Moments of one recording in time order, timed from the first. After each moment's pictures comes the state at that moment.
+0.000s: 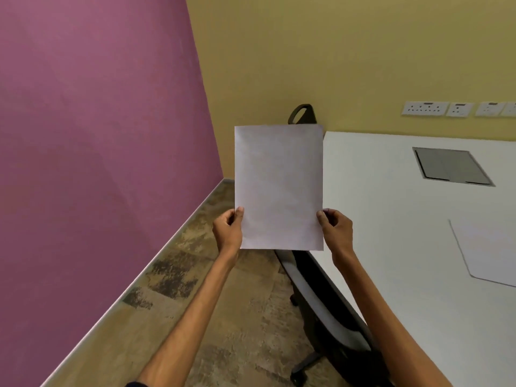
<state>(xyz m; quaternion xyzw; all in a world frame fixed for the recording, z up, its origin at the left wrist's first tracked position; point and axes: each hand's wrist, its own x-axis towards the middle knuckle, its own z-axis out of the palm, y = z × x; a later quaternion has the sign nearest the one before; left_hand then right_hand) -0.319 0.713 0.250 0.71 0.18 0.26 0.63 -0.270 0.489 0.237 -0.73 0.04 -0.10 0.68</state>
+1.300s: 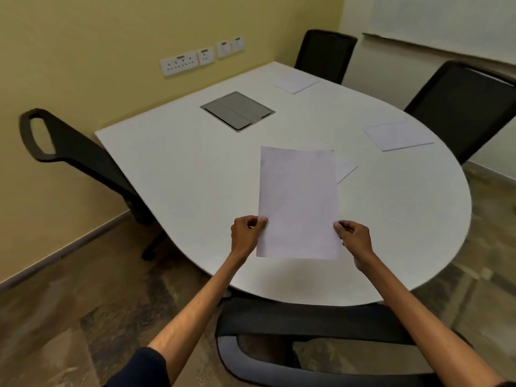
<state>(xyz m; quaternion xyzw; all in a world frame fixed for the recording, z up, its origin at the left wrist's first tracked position) 0.006 0.543 0.134 0.78 -0.25 -0.27 0.51 -0.213 0.377 0.126 -0.59 0.54 -0.27 0.54</state>
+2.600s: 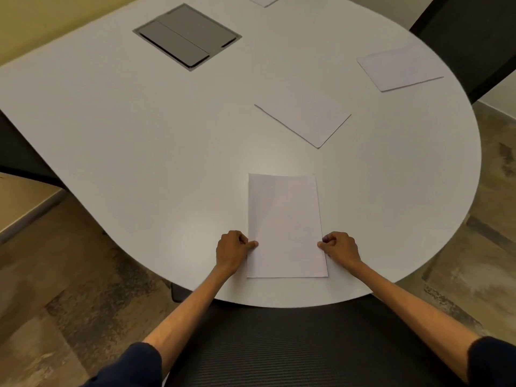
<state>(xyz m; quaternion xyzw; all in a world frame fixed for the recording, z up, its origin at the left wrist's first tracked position) 0.008 0.476 -0.033 0.86 -0.28 -0.35 0.25 -0.236 0.313 -0.032 -0.69 0.60 0.02 0.41</state>
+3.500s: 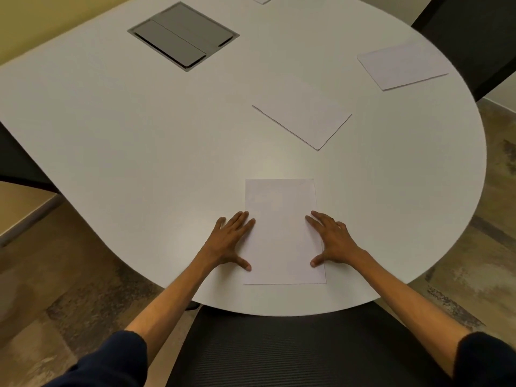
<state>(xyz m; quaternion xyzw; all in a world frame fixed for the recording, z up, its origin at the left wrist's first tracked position) 0.066 0.458 -0.046 0.71 -0.67 -0.23 -0.06 -0.218 0.274 -0.035 -0.90 0.33 0.19 0.22</state>
